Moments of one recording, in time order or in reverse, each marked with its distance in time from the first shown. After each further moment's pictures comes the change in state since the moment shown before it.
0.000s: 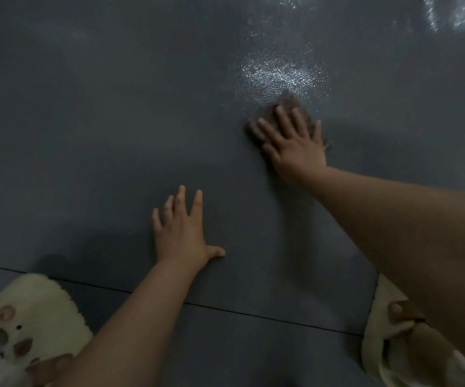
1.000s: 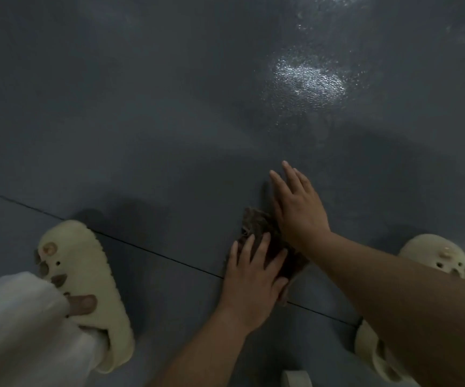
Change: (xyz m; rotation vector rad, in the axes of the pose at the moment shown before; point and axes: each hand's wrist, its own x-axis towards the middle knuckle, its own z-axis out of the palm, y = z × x) left_hand -0.081 0.047 0.104 -0.155 0.264 0.385; right_hand -0.109 -0.060 0.017 0.221 -0.076 -0.121
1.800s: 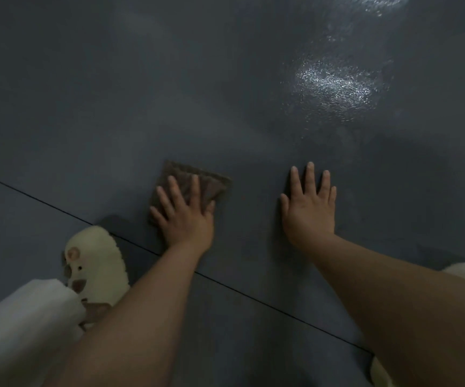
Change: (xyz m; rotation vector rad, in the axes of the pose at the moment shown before) left_hand 0.062 -0.133 -0.056 0.002 0.036 -0.745; right_hand 0.033 -0.028 0.003 -0.058 -0.097 0.249
